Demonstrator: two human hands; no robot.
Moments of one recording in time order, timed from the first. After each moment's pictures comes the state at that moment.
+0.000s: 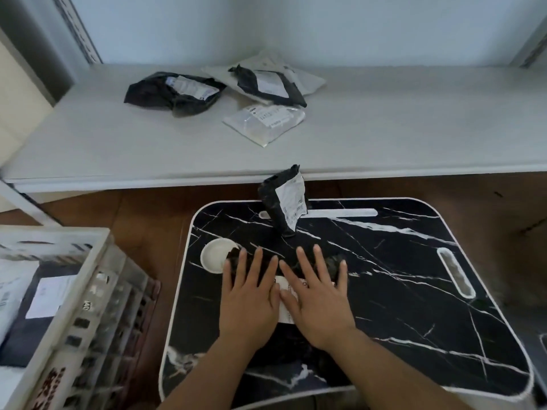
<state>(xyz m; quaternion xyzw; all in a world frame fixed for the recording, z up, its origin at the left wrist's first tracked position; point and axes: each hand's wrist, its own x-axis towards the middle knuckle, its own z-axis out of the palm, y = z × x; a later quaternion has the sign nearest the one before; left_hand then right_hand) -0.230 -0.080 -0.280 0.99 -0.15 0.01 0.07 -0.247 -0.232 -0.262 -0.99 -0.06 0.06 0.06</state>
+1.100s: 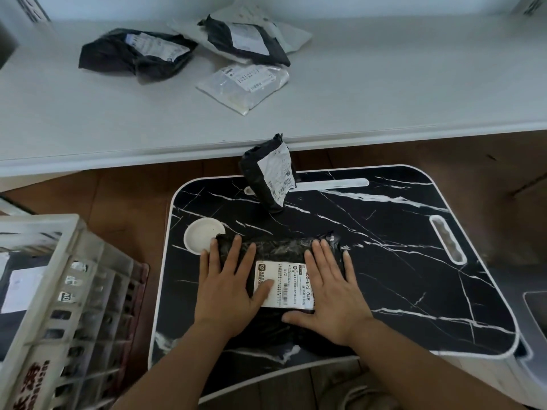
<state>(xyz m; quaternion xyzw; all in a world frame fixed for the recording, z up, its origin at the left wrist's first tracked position) -0.229 -0.061 -0.292 0.98 -0.15 -0.07 0.05 -0.274 -0.270 -0.283 -0.99 -0.07 0.13 0.04</state>
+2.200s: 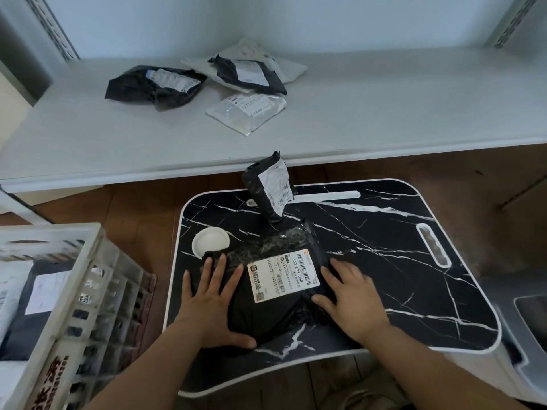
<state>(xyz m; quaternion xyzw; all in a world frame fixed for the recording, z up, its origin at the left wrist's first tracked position) -0.243 -0.023 -0.256 0.94 -0.17 -0.30 -0.04 -0.293 -0.294 -0.249 -0.99 0.01 0.10 0.10</state>
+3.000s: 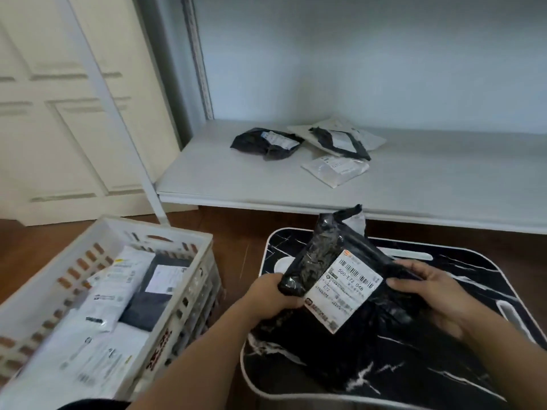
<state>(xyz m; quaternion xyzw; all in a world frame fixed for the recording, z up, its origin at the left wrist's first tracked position) -0.243 0.015 -0.169 0.89 0.03 -0.22 0.41 -0.255 -0.263 -0.115 -0.64 0.16 0.16 0.73</state>
